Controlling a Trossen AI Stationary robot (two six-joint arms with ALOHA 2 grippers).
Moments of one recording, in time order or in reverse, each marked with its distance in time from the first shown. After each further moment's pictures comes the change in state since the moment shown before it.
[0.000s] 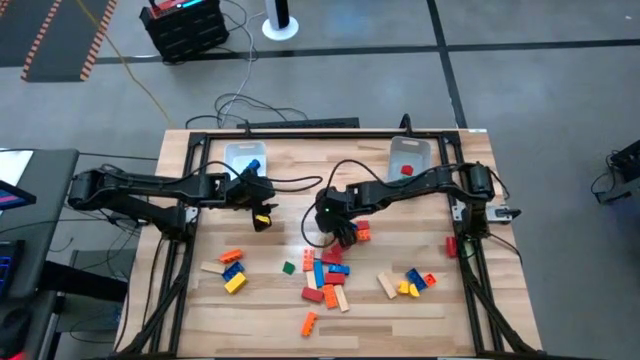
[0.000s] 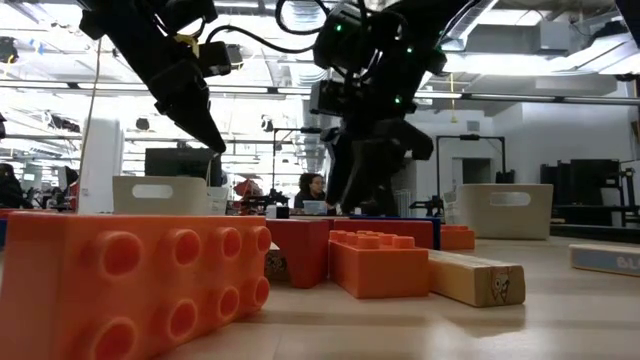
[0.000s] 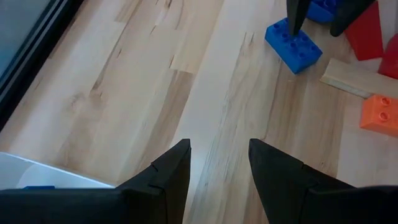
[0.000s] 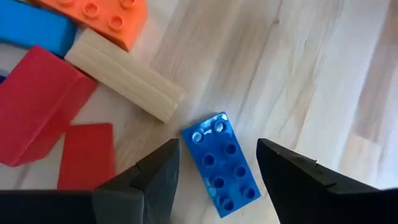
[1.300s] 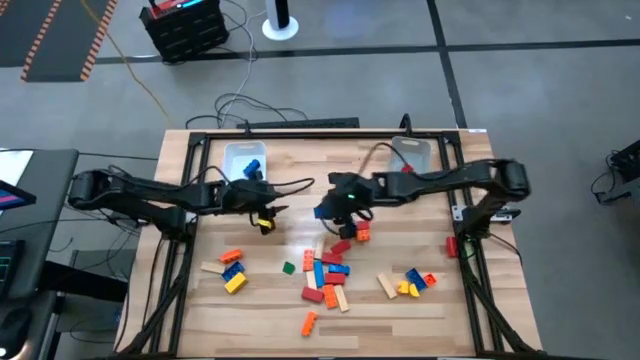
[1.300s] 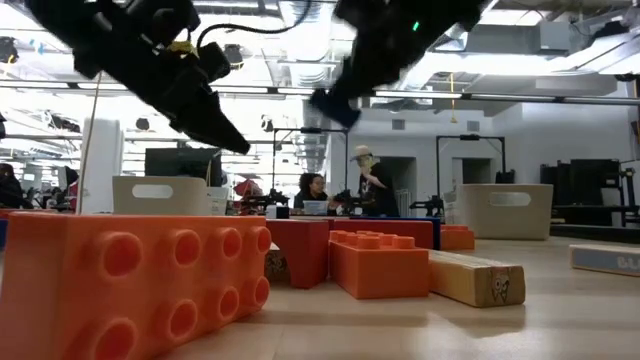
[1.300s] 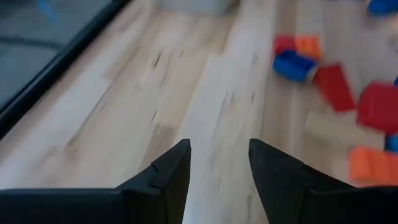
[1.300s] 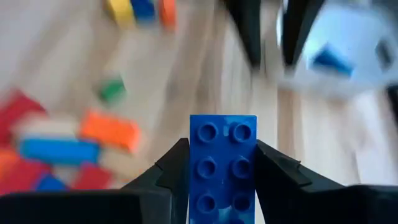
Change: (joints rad) left arm -0.017 0.010 -0.234 0.563 0.024 0.042; right arm 0.035 -0.306 -0.148 0.280 0.002 0.193
